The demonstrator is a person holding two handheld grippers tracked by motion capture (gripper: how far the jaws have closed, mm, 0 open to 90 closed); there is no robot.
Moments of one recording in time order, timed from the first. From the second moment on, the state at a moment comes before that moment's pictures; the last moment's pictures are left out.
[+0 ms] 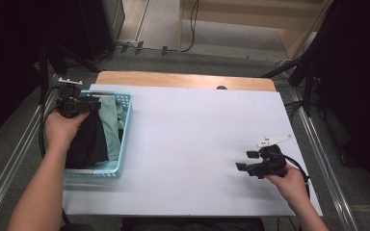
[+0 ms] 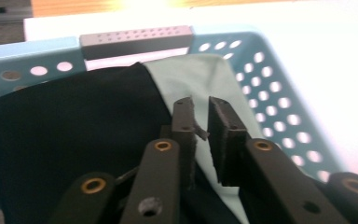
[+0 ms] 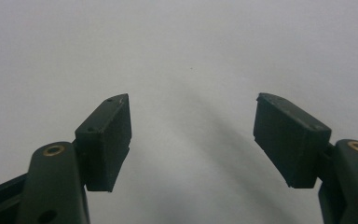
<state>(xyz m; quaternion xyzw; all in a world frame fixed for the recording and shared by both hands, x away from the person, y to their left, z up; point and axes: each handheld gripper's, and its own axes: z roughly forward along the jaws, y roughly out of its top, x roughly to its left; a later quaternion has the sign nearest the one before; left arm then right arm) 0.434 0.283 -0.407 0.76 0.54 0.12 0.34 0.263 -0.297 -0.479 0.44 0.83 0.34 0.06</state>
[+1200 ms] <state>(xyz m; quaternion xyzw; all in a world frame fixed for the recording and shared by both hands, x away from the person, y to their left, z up) 0.452 0.257 -0.472 0.80 0.49 0.06 0.32 0.260 -0.297 -0.481 0.44 0.84 0.33 0.06</state>
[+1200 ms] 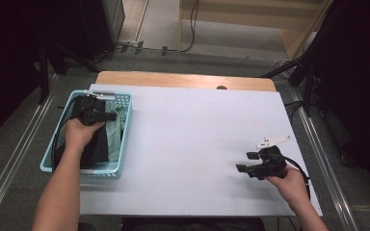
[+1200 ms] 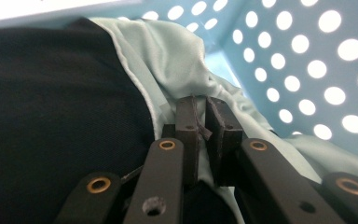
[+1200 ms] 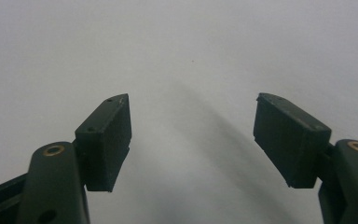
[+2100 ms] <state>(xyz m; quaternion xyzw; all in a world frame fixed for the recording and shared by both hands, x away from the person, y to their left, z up) 0.444 0.254 -0.466 0.81 0.48 0.00 0.33 0.260 -0.296 -0.481 0.44 0.84 0.33 0.06</state>
